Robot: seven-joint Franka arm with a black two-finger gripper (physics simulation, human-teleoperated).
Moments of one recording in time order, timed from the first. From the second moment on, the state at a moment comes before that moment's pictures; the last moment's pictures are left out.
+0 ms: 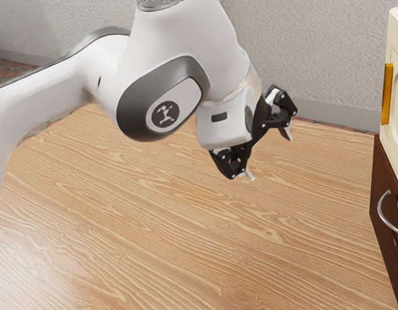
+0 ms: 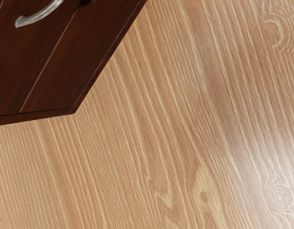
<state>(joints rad) -0.46 0.03 0.12 -1.56 0.12 1.99 1.53</state>
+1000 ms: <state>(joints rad) -0.31 0.04 -0.02 -1.66 0.12 2.12 1.66</state>
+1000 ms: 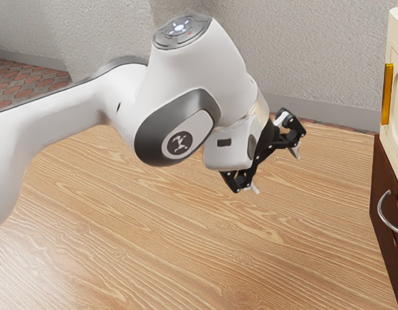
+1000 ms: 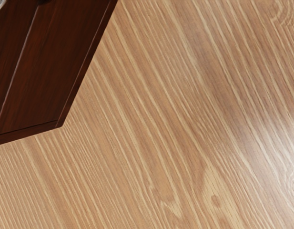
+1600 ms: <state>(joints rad) -0.41 0.03 -0.02 -1.71 0.12 2.23 1.69</state>
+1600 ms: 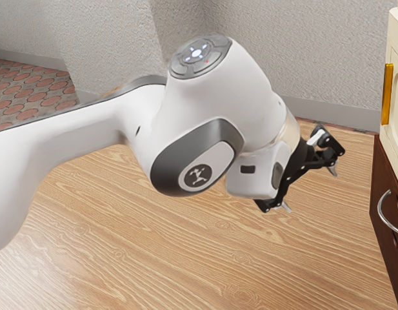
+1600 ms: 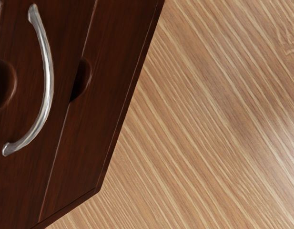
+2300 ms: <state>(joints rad) -0.51 0.02 -0.01 -1.76 0.12 2.33 1.69</state>
